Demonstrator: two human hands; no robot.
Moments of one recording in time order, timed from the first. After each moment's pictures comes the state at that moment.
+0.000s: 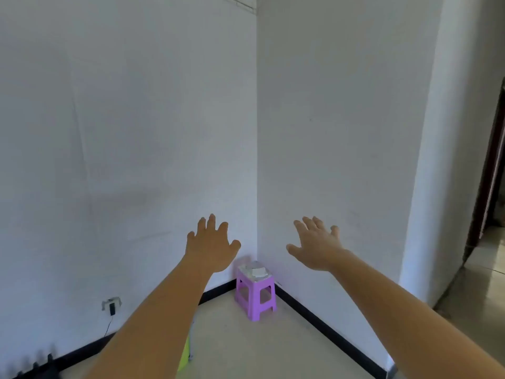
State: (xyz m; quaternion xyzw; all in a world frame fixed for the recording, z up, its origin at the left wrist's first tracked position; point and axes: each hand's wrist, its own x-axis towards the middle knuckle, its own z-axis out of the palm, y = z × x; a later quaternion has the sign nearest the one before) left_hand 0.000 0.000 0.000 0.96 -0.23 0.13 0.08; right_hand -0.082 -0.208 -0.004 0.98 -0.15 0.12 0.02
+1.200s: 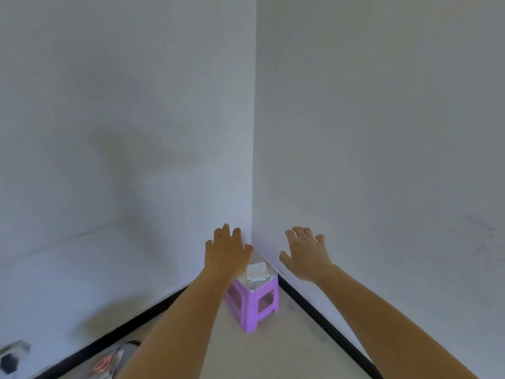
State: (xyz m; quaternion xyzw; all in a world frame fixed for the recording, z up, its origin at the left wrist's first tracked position) left_hand 0.681 -0.322 -0.172 0.96 -0.25 -0.02 0.10; right_hand 0.603 -0.480 -0.179 0.99 -0.16 0.02 -0.01
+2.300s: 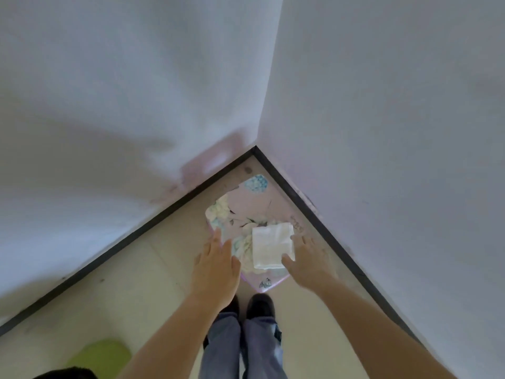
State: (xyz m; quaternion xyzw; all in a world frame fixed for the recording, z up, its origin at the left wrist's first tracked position) left_hand 1.135 -0.503 -0.668 0.92 -0.21 -0.33 0.07; right_hand 1.067 -0.682 -0.677 0.89 -0.26 -0.34 -0.17
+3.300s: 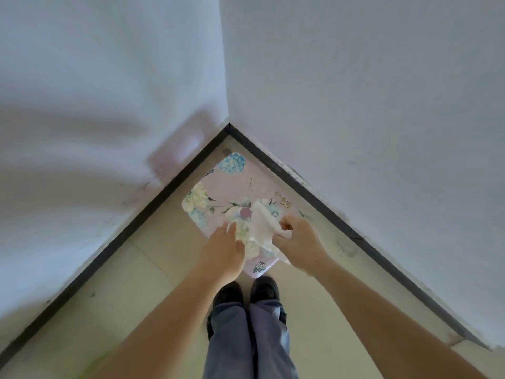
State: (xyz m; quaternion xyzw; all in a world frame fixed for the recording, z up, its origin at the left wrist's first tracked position) left_hand 1.139 -0.543 -0.695 0.85 -0.24 -0.47 0.08; right_hand 1.054 -0.681 -0.675 0.75 -0.42 -0.17 -0.48
